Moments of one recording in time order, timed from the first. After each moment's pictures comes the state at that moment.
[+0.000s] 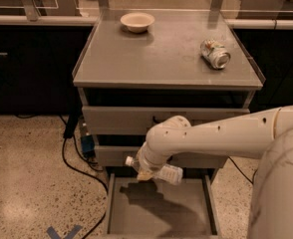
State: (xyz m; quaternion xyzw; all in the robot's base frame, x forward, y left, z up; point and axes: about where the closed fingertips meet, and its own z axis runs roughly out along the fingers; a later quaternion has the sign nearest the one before) arm 0.536 0.010 0.530 -0.72 0.67 0.05 0.17
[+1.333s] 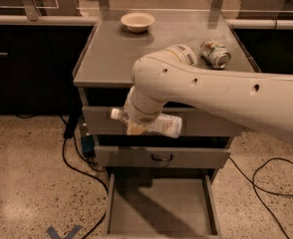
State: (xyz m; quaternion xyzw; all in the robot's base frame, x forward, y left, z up) arm 0.562 0.039 0.755 -0.75 0.62 -0.03 0.23
